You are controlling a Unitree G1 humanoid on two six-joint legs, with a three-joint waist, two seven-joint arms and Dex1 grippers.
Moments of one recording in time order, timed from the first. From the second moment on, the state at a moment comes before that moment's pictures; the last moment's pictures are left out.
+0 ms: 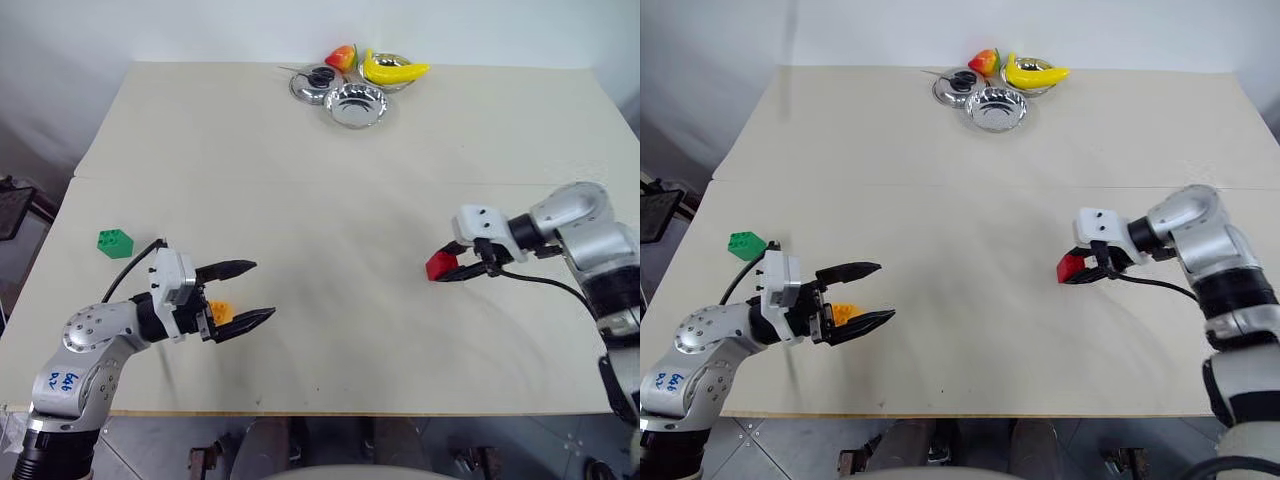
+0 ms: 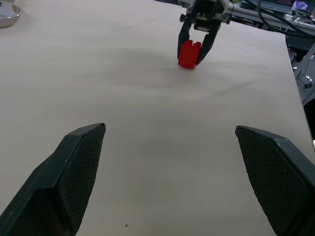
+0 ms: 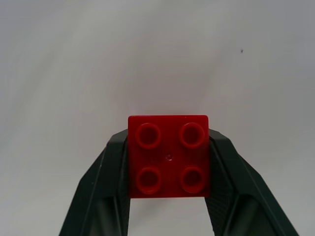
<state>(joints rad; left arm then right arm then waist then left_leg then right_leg) -0.01 0.66 0.18 -0.35 -0.60 0.33 -0.95 -0.90 -0.85 0.39 0.66 0.04 -0.09 1.56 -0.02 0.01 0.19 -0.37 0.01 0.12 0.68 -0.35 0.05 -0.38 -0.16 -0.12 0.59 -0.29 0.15</state>
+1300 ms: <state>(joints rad) 0.41 0.33 0.82 -0.20 -0.63 0.11 -0.58 -0.38 -0.65 -0.07 0.13 0.65 -0.04 1.35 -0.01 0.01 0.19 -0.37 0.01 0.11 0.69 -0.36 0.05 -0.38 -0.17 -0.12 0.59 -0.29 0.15</state>
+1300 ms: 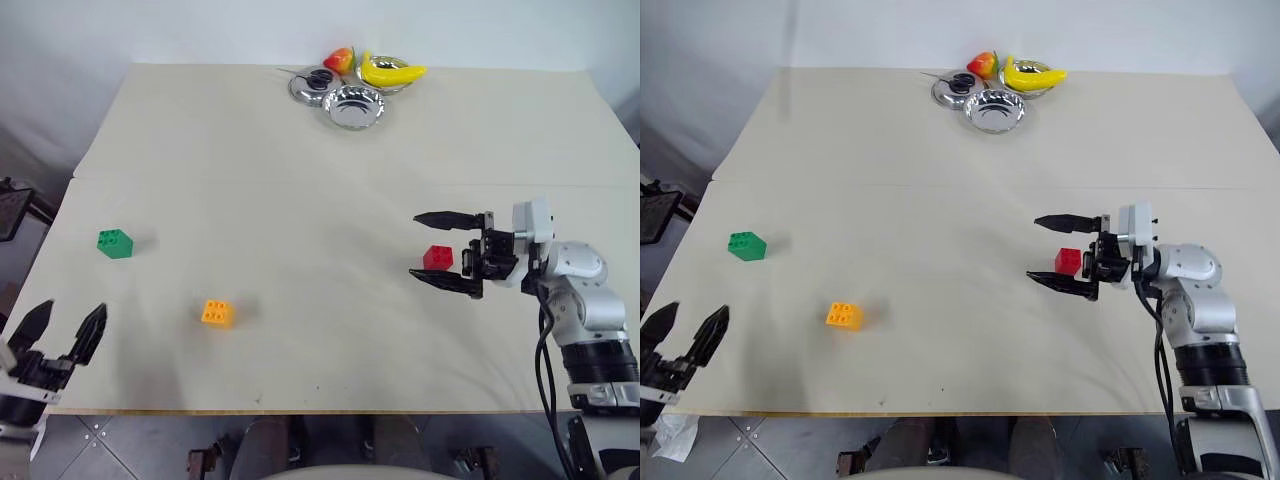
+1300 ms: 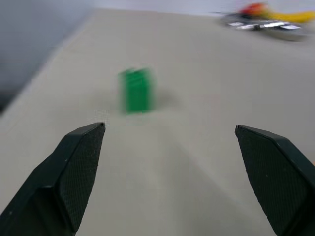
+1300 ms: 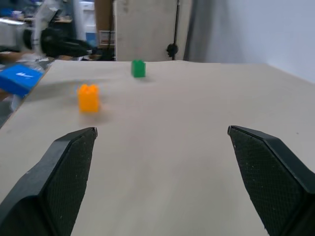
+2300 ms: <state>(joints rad) -0.15 0.42 0.54 0.01 -0.46 0.39 -0.08 -0.25 -0.59 -0.16 0.02 0.64 -0.07 1.35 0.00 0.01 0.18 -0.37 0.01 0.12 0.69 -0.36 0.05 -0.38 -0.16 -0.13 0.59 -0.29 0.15</state>
